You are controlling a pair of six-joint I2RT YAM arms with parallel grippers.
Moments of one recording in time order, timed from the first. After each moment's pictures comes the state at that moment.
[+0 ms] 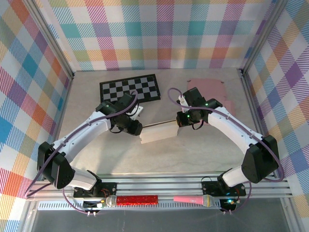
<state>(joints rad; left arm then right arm) -0.61 1.42 1.25 -1.05 0.09 -0.18 0.54 1.46 1.20 -0.84 -0.20 0.26</state>
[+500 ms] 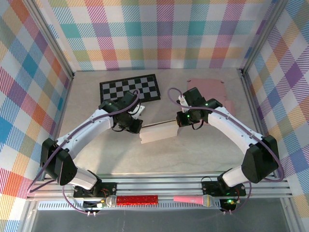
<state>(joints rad) -0.61 1.46 1.28 -1.05 0.11 -0.19 0.54 1.46 1.20 -0.84 -0.20 0.26</state>
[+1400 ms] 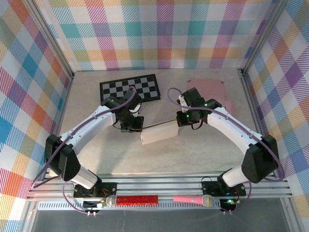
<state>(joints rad) -0.60 1.52 1.34 -1.12 0.21 -0.55 0.56 1.46 1.20 -0.82 -0.16 0.30</state>
